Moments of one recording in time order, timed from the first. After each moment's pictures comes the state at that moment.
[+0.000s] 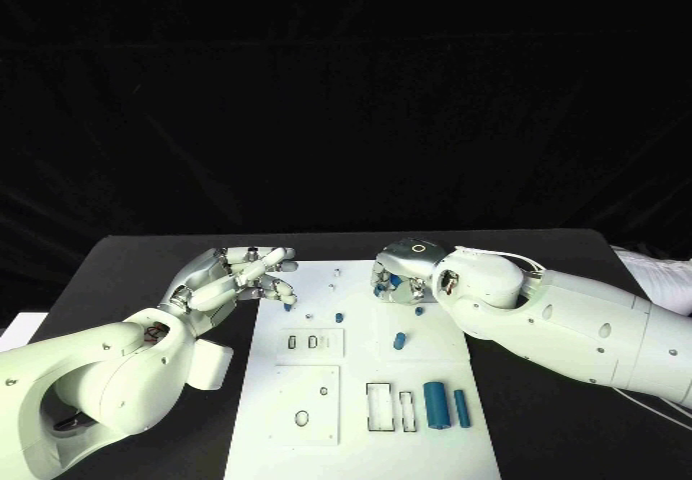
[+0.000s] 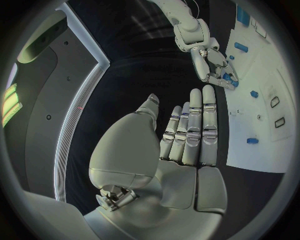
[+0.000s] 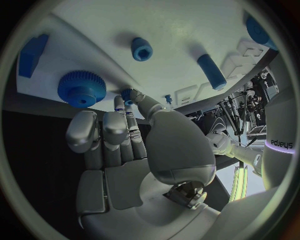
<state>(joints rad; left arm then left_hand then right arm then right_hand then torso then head) 1.22 -1.10 -0.03 1.89 -0.07 -0.36 0.43 1.33 -0.03 0.07 0.18 0.05 0.94 0.19 0.11 0.07 1.03 0.14 0.09 0.07 1.17 0.08 0.34 0.35 0.18 1.08 0.18 0.45 0.21 1.22 -0.68 0.05 1.40 -1.87 -0.15 -0.08 1.24 -0.01 0.41 -0.16 0.18 1.16 0.10 0.09 0.10 1.24 0.05 0.07 0.07 1.46 -0.03 1.10 0.90 0.12 1.31 0.08 1.28 1.00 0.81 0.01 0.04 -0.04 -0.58</state>
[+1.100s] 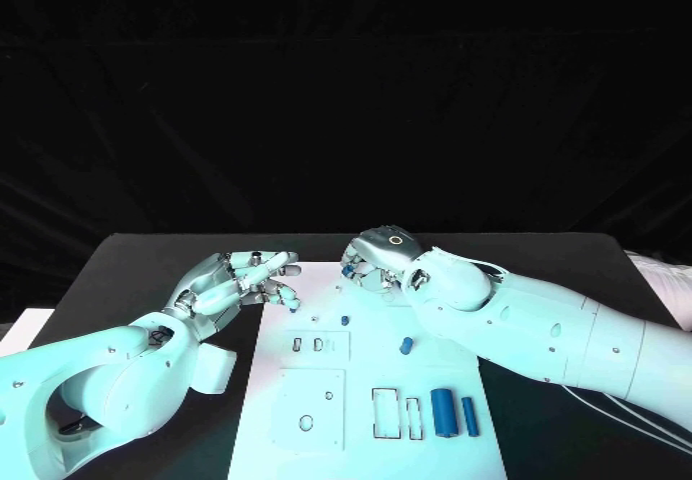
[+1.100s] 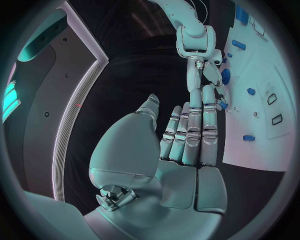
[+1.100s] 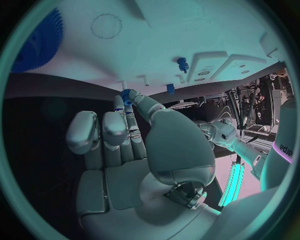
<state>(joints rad) 1.22 -1.09 -0.03 1.88 -0.05 -0.36 0.43 1.33 -0.03 0.07 0.18 0.05 0.94 0.19 0.11 0.07 1.03 0.14 0.08 0.07 1.17 0.08 0.34 0.35 0.18 1.08 0.18 0.46 0.21 1.22 -0.53 0.05 1.29 -1.87 -0.39 -0.11 1.25 -0.01 0.43 -0.15 0.16 1.16 0.11 0.08 0.10 1.24 0.05 0.06 0.07 1.46 -0.03 1.11 0.90 0.12 1.31 0.08 1.29 1.02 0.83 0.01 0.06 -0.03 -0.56</state>
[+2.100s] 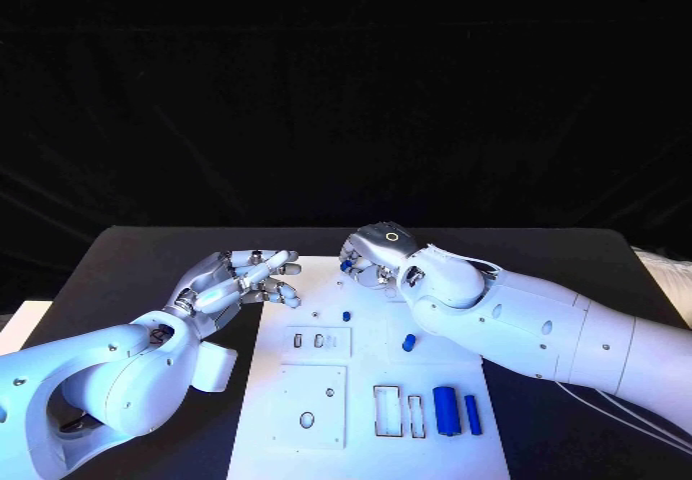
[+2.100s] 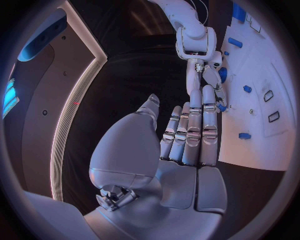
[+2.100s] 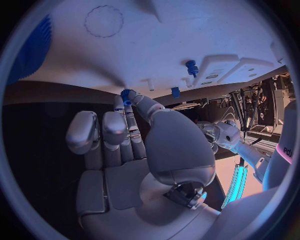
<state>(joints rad) 1.22 -1.09 -0.03 1.88 -0.05 -0.35 0.43 1.33 -0.02 0.07 0.18 0.05 0.94 0.19 0.10 0.07 1.03 0.14 0.08 0.07 1.16 0.08 0.34 0.35 0.18 1.08 0.18 0.46 0.21 1.22 -0.50 0.05 1.27 -1.89 -0.39 -0.15 1.26 -0.01 0.44 -0.14 0.16 1.16 0.12 0.08 0.11 1.24 0.05 0.06 0.07 1.46 -0.03 1.10 0.88 0.12 1.31 0.08 1.29 1.02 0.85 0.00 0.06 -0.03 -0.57</state>
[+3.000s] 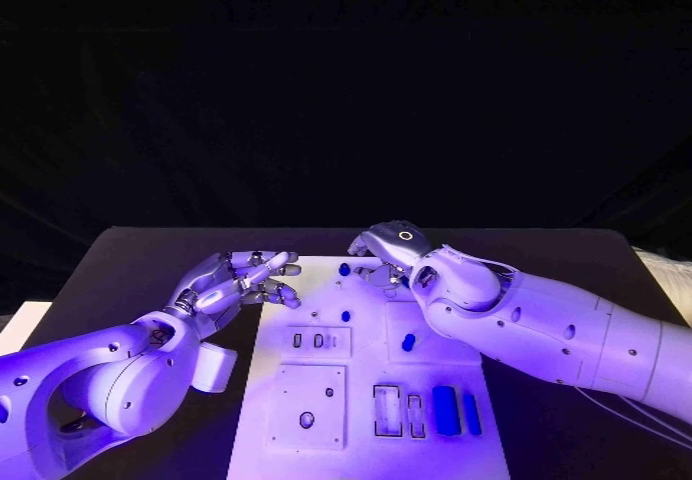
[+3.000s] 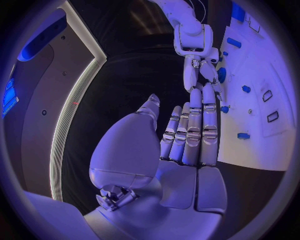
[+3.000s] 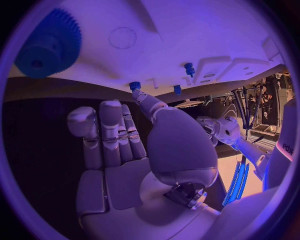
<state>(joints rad) 1.22 -1.09 -0.03 1.88 -0.05 -0.35 0.43 1.33 -0.02 0.07 0.17 0.05 0.94 0.19 0.10 0.07 1.03 0.14 0.08 0.07 1.16 0.08 0.34 0.36 0.18 1.08 0.18 0.46 0.21 1.23 -0.59 0.06 1.36 -1.87 -0.41 -0.19 1.24 -0.10 0.41 -0.05 0.17 1.02 0.15 0.07 0.08 1.10 0.09 0.09 0.07 1.45 0.00 0.95 0.72 0.12 1.23 0.11 1.22 0.89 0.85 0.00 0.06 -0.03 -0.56</state>
